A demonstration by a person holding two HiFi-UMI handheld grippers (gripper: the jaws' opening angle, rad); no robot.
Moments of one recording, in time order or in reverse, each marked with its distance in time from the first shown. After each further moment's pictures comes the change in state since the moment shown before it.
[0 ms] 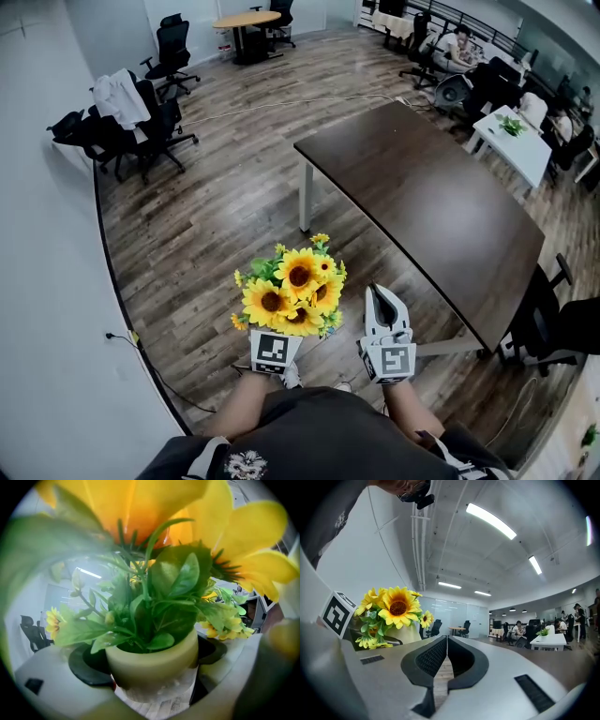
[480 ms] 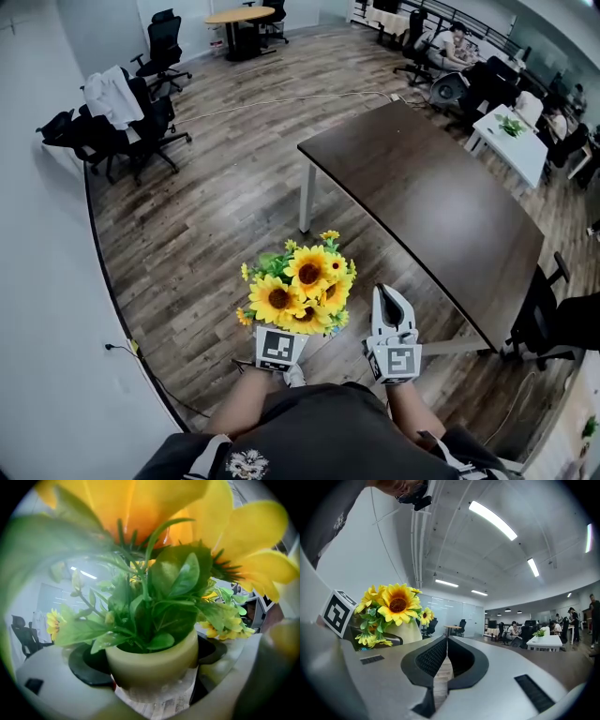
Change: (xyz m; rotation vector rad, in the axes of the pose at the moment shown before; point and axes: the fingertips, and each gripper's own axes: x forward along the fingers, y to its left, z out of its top) left arm 0.022 0.049 -0.005 0.005 -0.040 -0.074; right arm 0.044 0.019 -0.002 -0.018 0.028 -0.066
